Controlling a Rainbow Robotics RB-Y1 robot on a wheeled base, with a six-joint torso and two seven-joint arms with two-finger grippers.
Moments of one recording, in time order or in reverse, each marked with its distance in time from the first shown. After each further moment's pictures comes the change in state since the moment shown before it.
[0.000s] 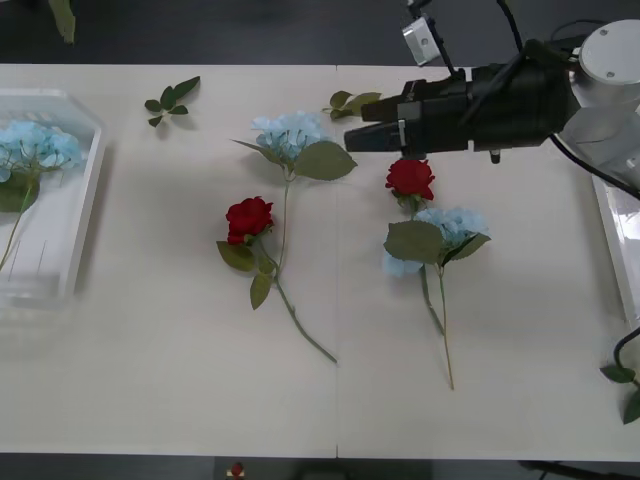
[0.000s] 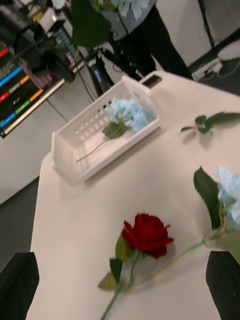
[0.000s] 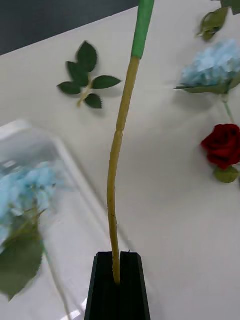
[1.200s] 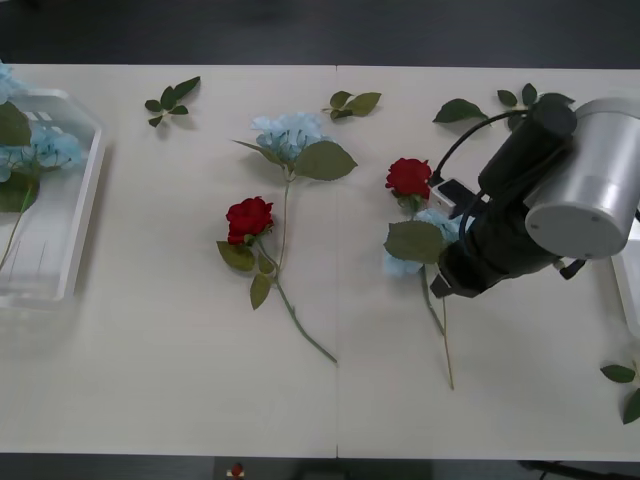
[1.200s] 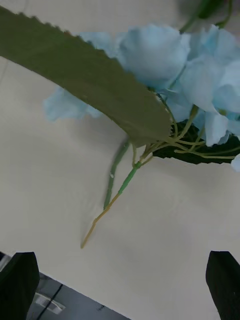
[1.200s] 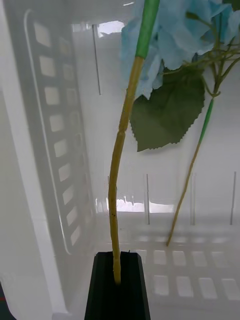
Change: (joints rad) right arm 0.093 -0.244 0.279 -0.694 1.069 0.440 -1.379; left arm 0.197 0.029 -0.156 -0.002 -0.392 -0.297 0.363
